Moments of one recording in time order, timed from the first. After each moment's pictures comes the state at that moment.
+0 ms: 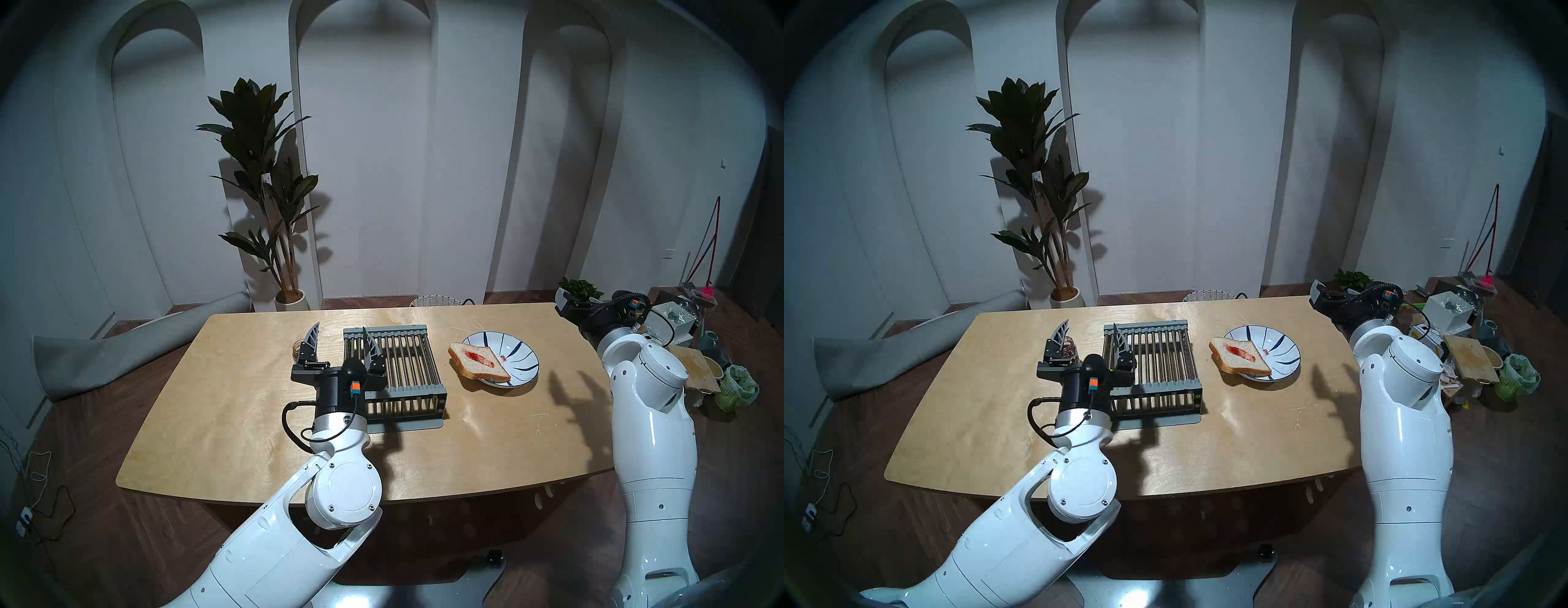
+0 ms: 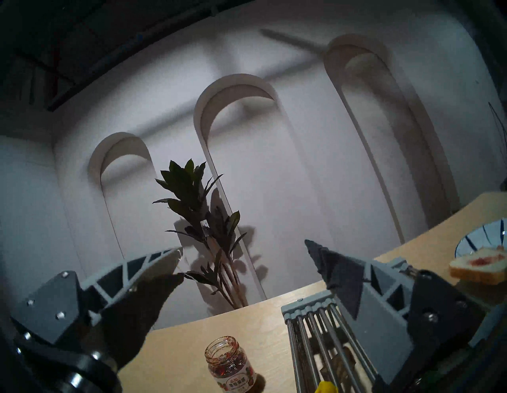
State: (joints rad) left arm 1.65 -1.23 -0.96 -1.93 0.15 0.11 0.77; right arm -1.47 -1.35 1.88 -1.74 0.42 0.40 0.13
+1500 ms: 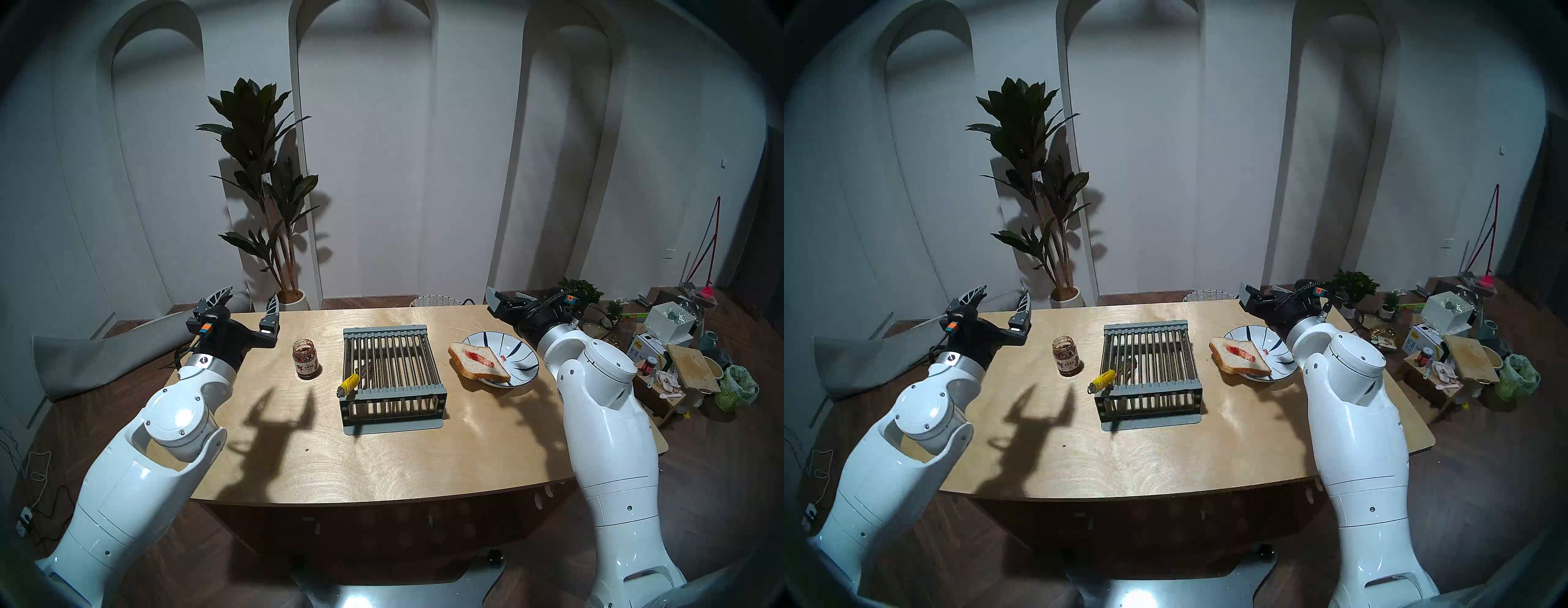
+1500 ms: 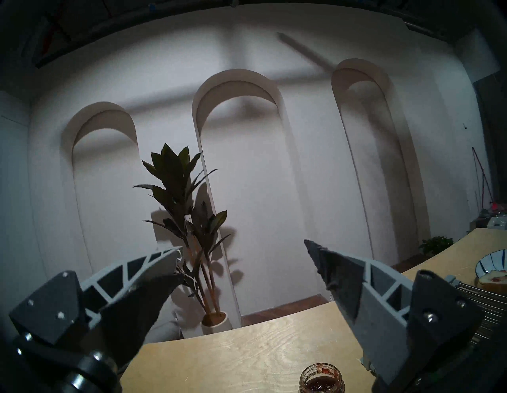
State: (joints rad) left arm 1.68 -0.85 -1.45 -1.87 -0.48 -0.07 0.20; right arm -1.44 -1.40 1.66 -1.73 0.44 0.39 0.21
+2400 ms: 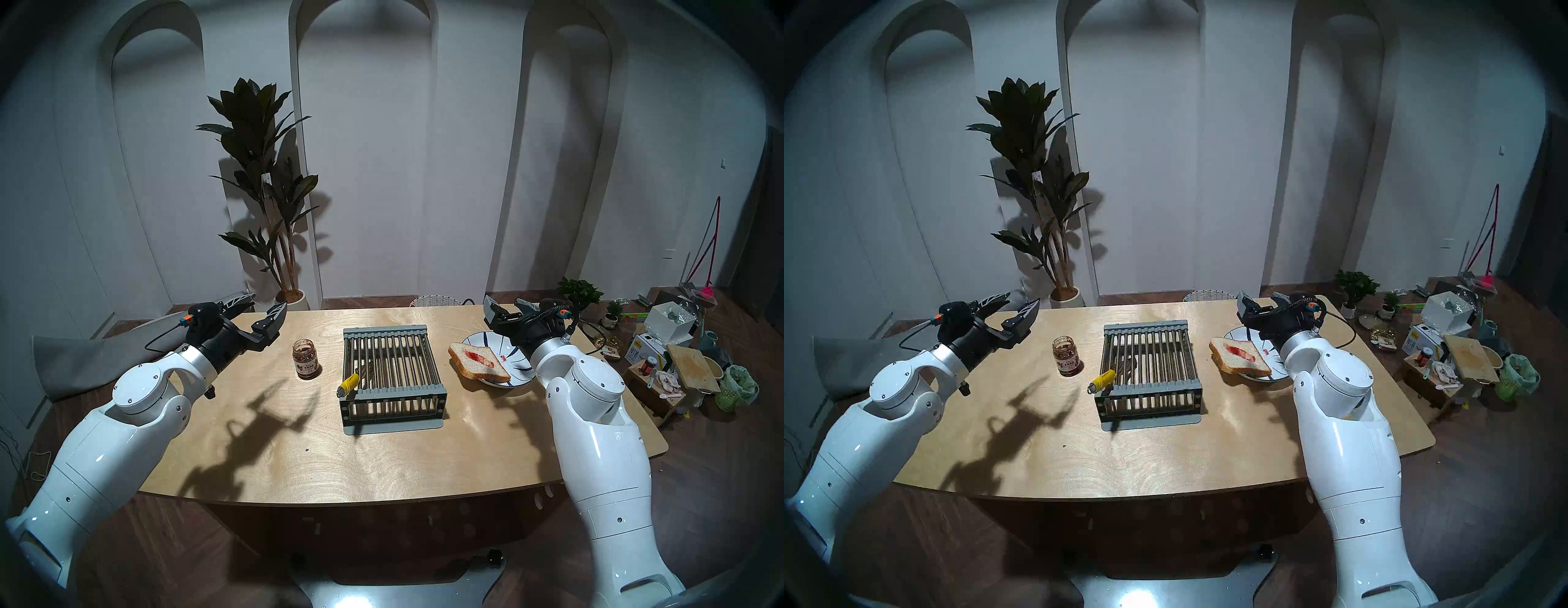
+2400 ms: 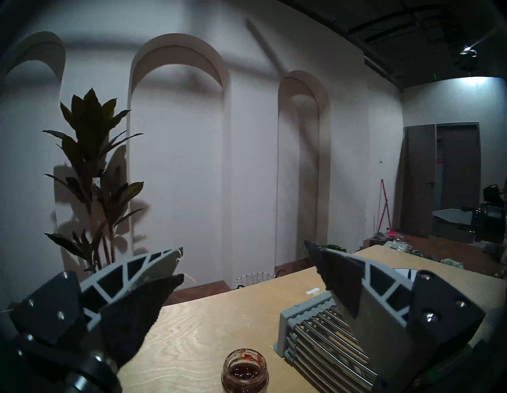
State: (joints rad) left arm 1.57 -0.70 -1.41 -1.67 -0.90 -0.14 -0.27; right arm -1.48 -1.41 1.64 -1.70 0.36 0.24 0.19
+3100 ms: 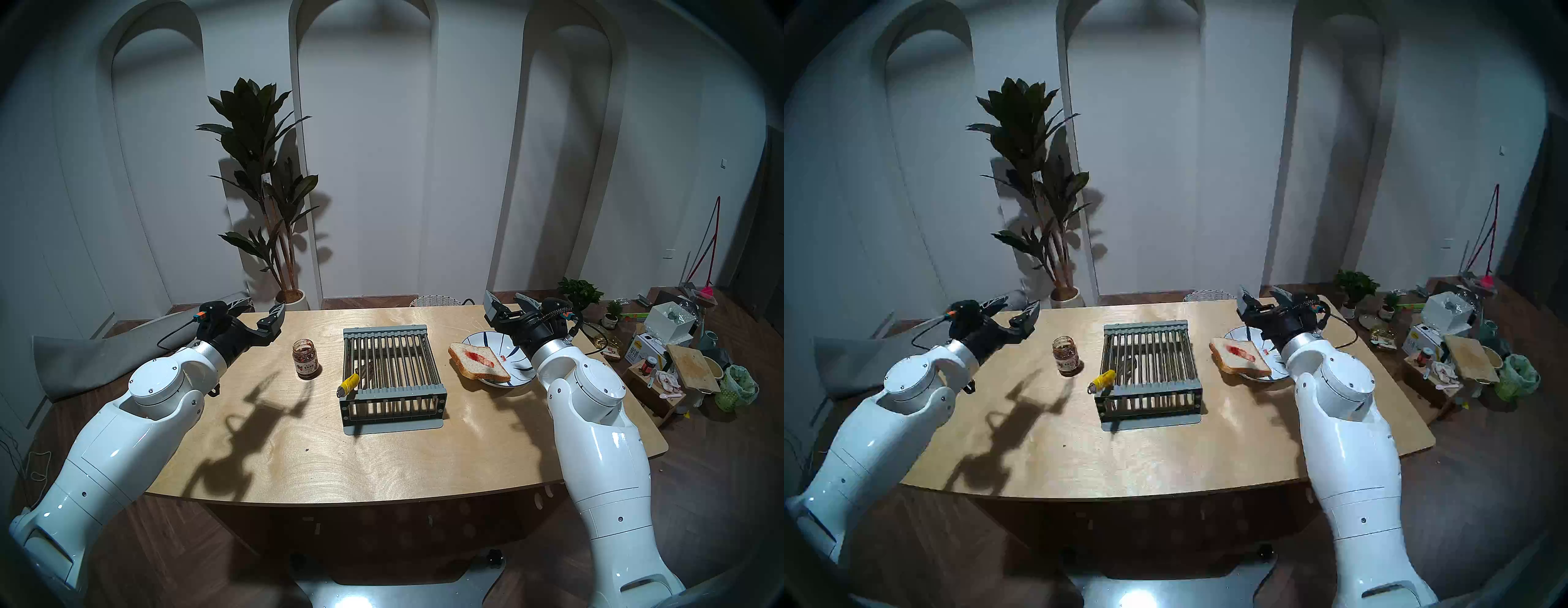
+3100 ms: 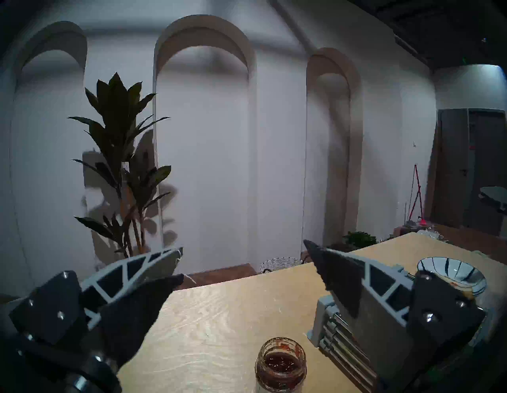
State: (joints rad) left arm 1.49 -0.75 -1.35 -1.65 -0.80 -0.04 -0.06; right arm -1.48 -1.42 1.65 -1.68 0.39 0.16 0.26
